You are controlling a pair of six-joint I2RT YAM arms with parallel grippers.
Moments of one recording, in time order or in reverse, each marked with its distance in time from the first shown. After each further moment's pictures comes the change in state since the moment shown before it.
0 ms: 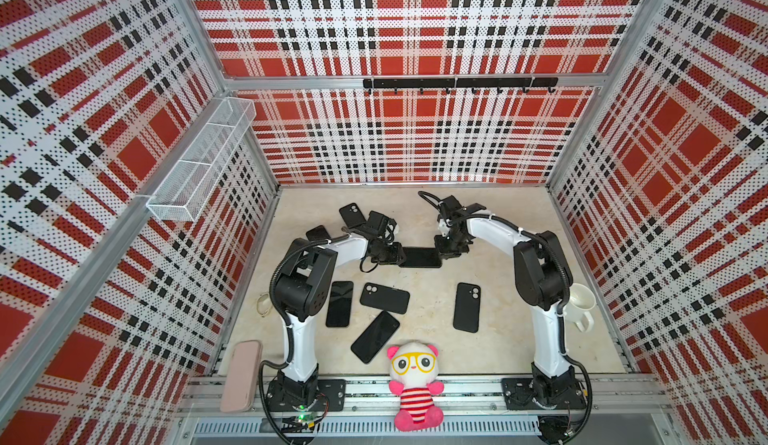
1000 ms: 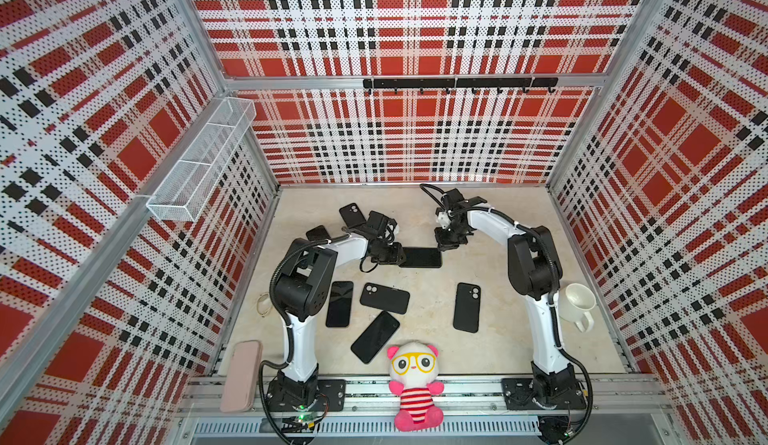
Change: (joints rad) left arm 0.003 0.001 0.002 -0.003 -0.008 0.014; right arm -0.039 0.140 0.111 0.017 -0.121 -0.100
